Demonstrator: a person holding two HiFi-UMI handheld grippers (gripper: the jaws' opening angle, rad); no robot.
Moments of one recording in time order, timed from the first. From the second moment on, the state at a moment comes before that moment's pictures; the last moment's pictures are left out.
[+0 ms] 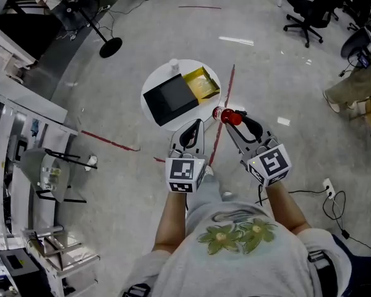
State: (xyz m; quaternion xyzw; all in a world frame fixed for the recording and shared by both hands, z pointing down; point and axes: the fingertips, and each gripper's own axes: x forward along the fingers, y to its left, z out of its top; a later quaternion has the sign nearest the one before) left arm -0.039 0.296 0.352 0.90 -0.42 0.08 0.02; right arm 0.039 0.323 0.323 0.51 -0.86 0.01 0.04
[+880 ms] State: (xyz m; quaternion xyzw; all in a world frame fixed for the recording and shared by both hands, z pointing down) left arm -0.088 0.118 0.382 0.92 -0.39 0.08 0.05; right arm 0.017 0.146 0.350 0.56 -0.82 0.02 0.08
